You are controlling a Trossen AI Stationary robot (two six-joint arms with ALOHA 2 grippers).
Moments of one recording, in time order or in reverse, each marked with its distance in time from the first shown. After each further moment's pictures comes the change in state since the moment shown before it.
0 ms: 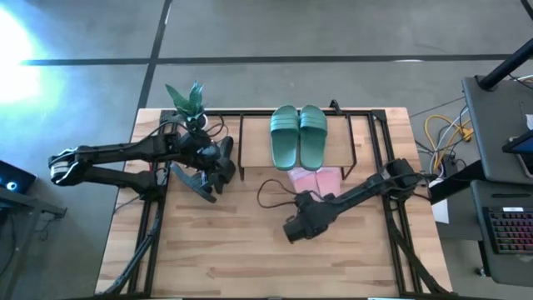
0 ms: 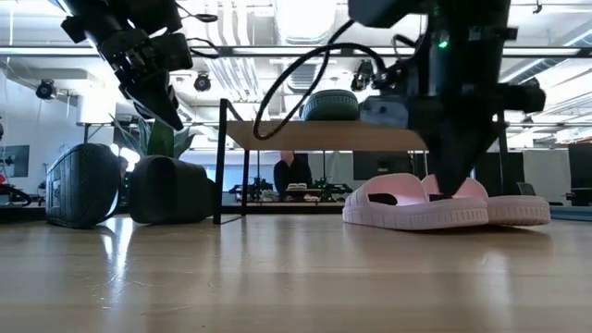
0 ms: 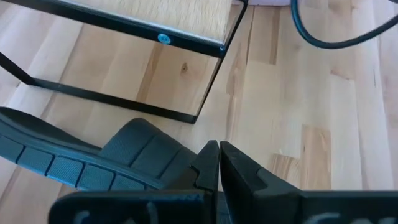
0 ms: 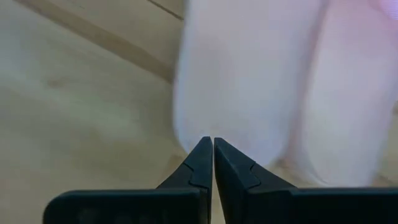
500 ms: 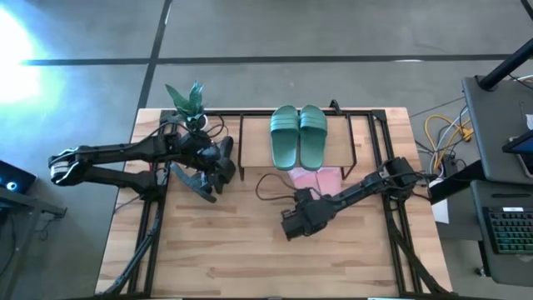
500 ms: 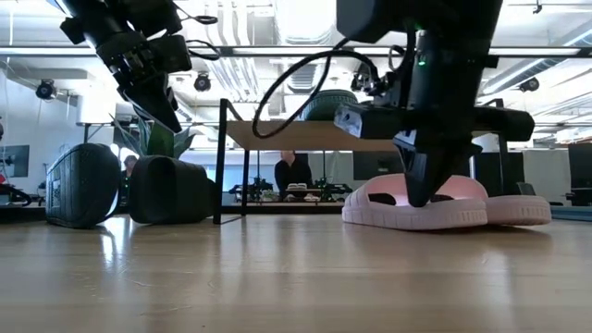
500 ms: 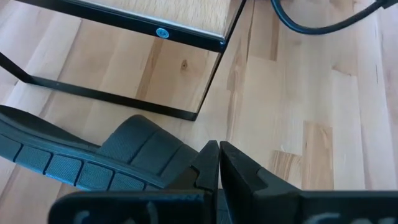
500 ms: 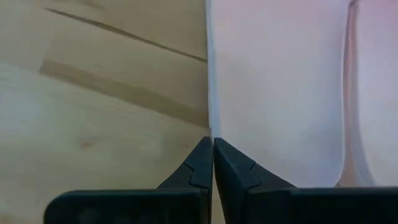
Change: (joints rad) left arm 0.000 0.000 -0.008 0.002 0.000 0.010; right arm -0.031 0.000 -0.055 0.141 0.097 0.129
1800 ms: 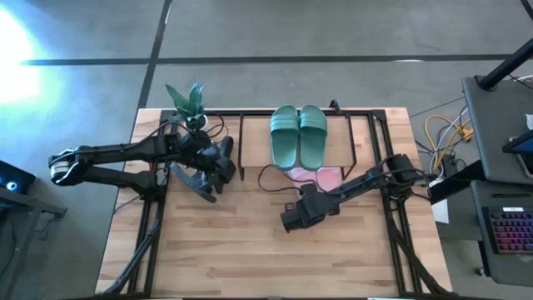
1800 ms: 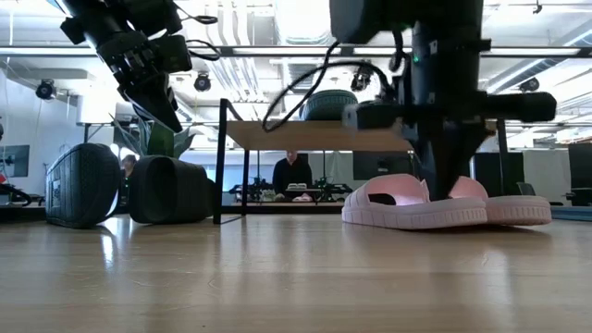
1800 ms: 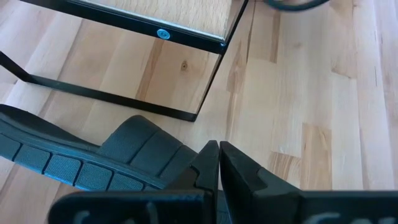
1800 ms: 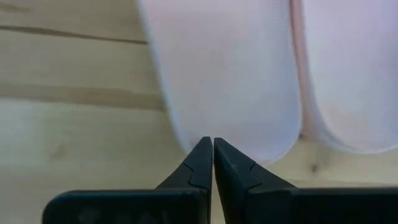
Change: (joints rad) left arm 0.000 0.001 0.000 0.004 -0.001 -0.014; right arm -0.047 -0.019 0.023 -0.122 -0.177 0.196
